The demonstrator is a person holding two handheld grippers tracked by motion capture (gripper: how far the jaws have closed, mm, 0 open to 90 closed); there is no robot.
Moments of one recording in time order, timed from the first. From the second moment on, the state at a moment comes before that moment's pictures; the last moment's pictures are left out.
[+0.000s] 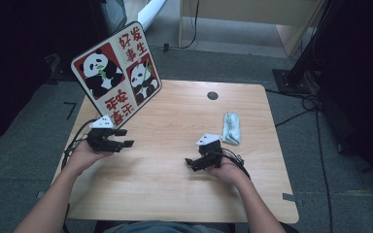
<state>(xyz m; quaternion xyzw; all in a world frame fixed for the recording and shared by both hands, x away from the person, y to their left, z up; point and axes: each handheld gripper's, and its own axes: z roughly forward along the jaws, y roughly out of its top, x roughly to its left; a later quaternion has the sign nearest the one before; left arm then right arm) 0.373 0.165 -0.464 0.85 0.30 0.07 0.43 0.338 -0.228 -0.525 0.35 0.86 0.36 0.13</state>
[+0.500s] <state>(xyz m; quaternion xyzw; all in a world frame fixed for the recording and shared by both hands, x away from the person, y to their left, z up) 0.377 0.202 -0.448 0.84 0.33 0.08 0.43 0.337 -0.228 -0.525 0.35 0.86 0.36 0.13</state>
